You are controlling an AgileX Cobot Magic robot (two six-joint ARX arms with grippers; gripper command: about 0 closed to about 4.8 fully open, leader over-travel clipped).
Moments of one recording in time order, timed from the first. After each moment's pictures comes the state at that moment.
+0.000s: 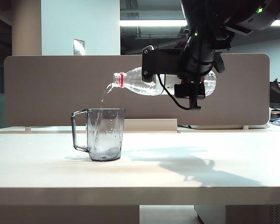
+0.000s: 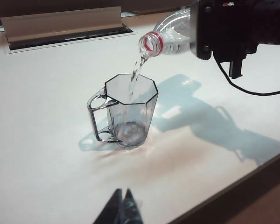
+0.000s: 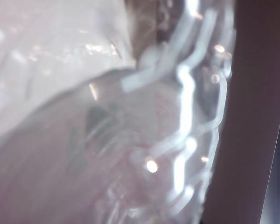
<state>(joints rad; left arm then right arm) -0.49 0.25 0.37 -0.36 0.06 -0.04 0.57 1.71 0.99 0.43 0.47 -1.39</state>
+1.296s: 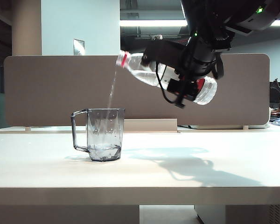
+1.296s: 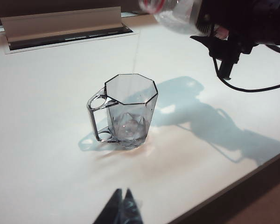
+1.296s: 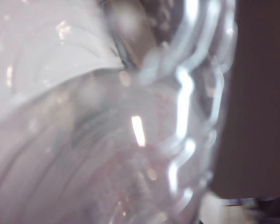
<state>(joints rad) -0.49 0.25 0.37 -0.36 0.06 -0.04 0.57 1.71 0.99 0.43 0.47 -0.97</state>
